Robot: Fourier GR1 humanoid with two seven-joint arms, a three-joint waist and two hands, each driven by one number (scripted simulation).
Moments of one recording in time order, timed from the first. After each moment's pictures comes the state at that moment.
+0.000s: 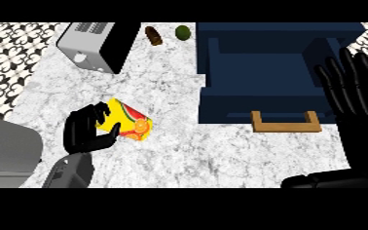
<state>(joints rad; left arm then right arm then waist) -0.27 0.11 0.19 -0.83 0.24 -0.27 -0.90 -0.08 -0.09 -0.05 -2.14 -0.16 0.12 0.22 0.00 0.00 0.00</state>
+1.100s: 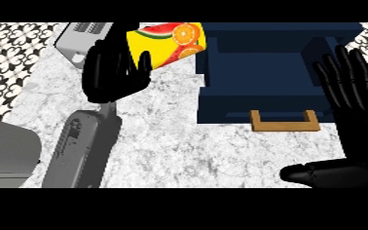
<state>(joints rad) -0.52 0.00 -0.01 -1.42 0.26 0.05 -0.27 -0.09 -0.10 -0.08 -2.07 -0.16 0.14 0.17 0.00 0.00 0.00</state>
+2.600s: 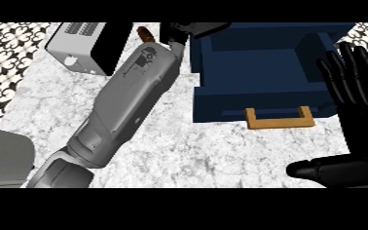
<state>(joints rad) -1.18 0.00 -0.20 -0.71 0.39 0.38 -0.29 -0.11 -0.12 -0.11 -2.04 -0.19 0.17 0.15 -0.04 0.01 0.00</state>
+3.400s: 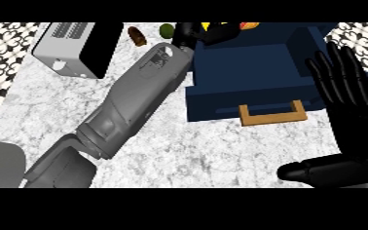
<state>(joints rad) -1.30 0.00 -0.43 -0.43 0.57 0.42 -0.36 -0.12 -0.10 -0.07 -2.03 -0.18 0.18 0.14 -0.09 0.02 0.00</state>
